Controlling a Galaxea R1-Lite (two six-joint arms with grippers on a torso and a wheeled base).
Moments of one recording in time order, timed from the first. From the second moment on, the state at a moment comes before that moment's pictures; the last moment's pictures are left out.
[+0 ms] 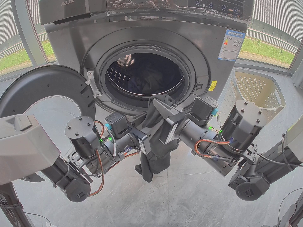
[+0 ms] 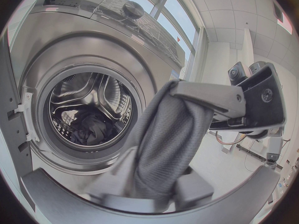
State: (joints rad) left arm -0.63 2.02 -0.65 -1.55 -0.16 -0.04; right arm 0.86 1.91 -0.81 -1.36 -0.13 0.10
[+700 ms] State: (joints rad) left arm -0.57 2.00 -0.65 -1.55 -0.19 -0.04; right arm 0.86 1.86 -0.60 -1.36 -0.11 0.13
